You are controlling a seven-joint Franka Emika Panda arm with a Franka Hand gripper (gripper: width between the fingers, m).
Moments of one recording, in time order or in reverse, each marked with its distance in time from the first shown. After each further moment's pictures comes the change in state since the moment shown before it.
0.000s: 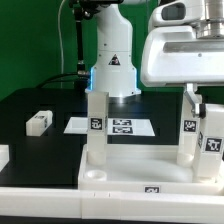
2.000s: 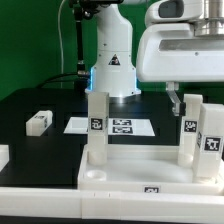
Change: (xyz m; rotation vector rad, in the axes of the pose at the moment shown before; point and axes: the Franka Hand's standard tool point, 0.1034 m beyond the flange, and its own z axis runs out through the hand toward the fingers) arm -0.005 0.009 0.000 -0.010 -0.280 0.003
